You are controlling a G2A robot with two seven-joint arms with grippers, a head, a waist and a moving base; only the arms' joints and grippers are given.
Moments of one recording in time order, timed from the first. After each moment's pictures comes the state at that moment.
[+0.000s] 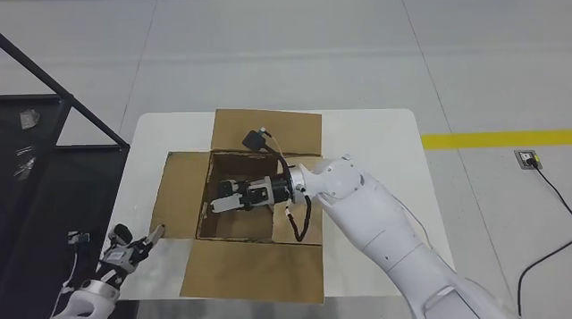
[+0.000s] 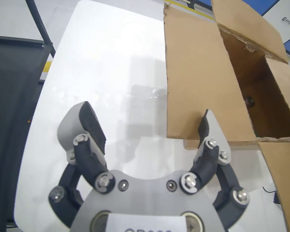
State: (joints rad) left arm 1.63 -1.11 -1.80 -1.68 0.79 -0.28 -0.15; right arm -0.37 -1.59 0.79 -0.83 0.35 -0.66 1.16
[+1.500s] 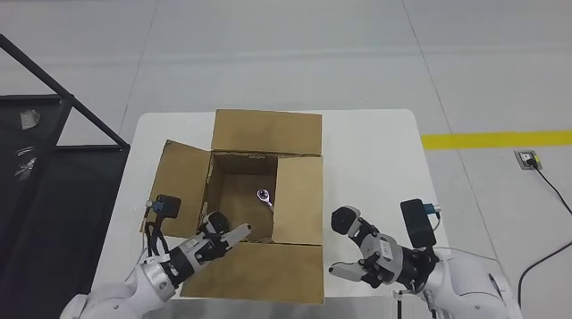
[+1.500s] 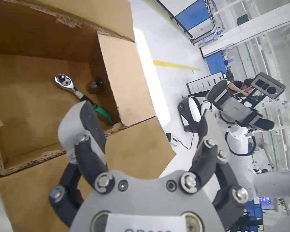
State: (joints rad) left arm 1.53 -1.10 -1.58 -2.12 0.25 -0.14 -0.66; right arm -1.36 -1.33 1.52 -1.98 -0.22 -0.78 0.85
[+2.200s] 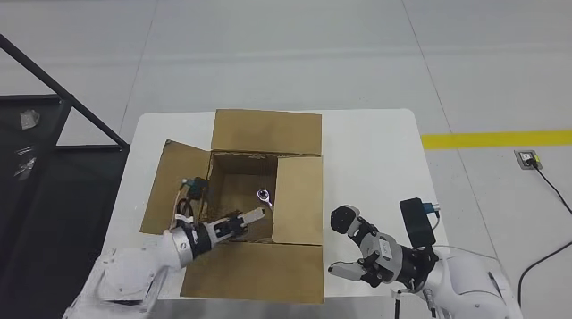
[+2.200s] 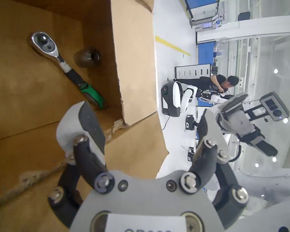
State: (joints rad) left arm 1.19 -1.11 -1.39 -1.77 0.02 0.06 -0.90; right arm -1.36 -1.33 1.52 -1.98 -0.22 -0.78 0.85
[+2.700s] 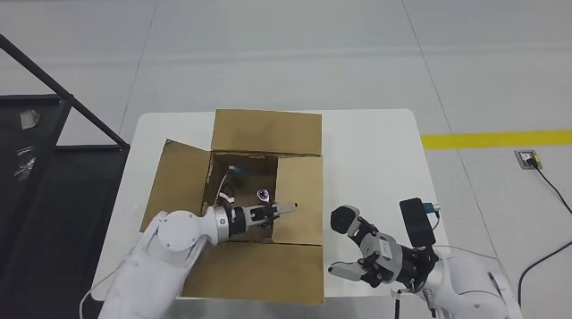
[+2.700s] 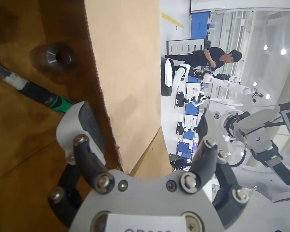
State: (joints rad) left arm 0.90 -1.17 -1.11 -1.41 -0.06 -0.10 -0.90; right arm -1.36 -1.33 1.52 -1.98 -0.22 -0.78 0.85
